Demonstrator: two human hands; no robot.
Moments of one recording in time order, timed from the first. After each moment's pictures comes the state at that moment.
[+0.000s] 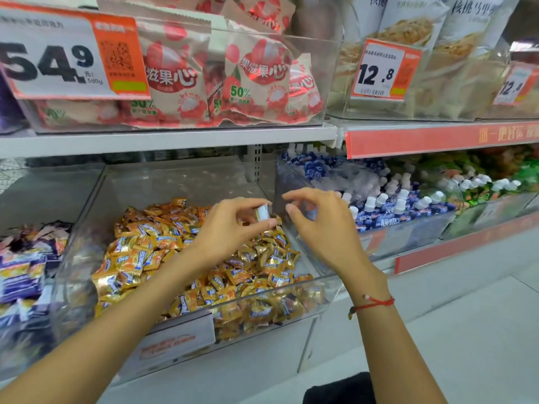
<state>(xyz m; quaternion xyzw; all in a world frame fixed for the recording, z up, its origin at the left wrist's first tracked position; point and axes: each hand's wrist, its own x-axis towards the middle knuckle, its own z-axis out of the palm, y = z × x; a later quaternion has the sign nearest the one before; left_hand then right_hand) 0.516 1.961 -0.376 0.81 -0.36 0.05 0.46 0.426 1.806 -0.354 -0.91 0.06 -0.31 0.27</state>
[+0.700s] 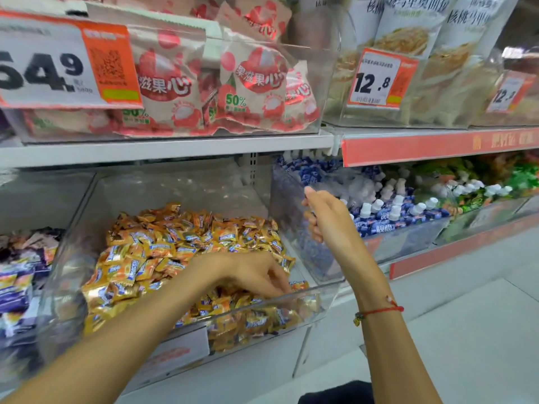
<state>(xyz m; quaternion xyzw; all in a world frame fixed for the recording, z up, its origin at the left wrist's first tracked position) 0.507 1.928 -0.383 0.79 -0.47 -0.34 0.18 0.429 1.796 -0.340 -0.78 0.14 -0.20 0.58</state>
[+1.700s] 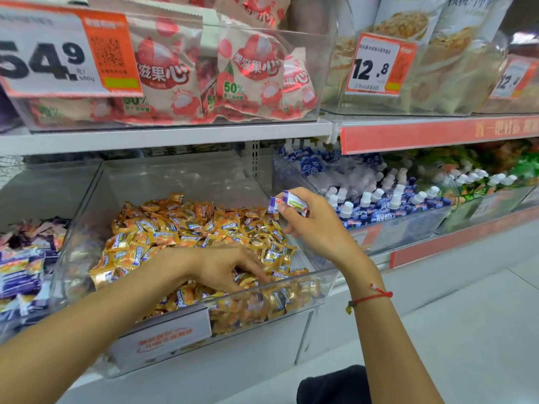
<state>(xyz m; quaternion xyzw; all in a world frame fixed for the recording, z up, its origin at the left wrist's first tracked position) 0.520 1.970 -0.396 0.80 -0.55 -0.24 0.05 0.424 1.805 -0.352 -0.87 0.03 -0.18 0.46</state>
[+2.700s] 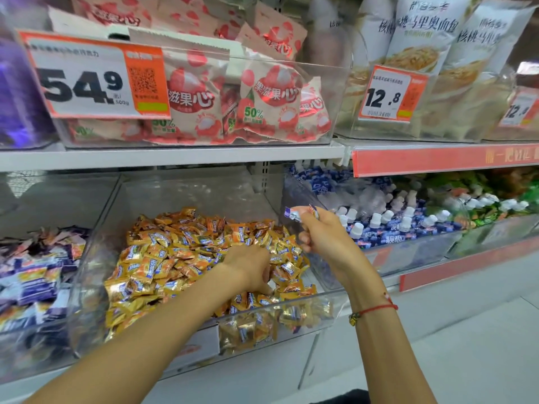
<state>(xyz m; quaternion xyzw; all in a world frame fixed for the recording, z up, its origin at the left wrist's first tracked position) 0.515 1.932 -0.397 0.93 -0.37 -0.07 -0.02 0.440 1.809 -0.347 -0.76 0.11 -0.14 0.62</state>
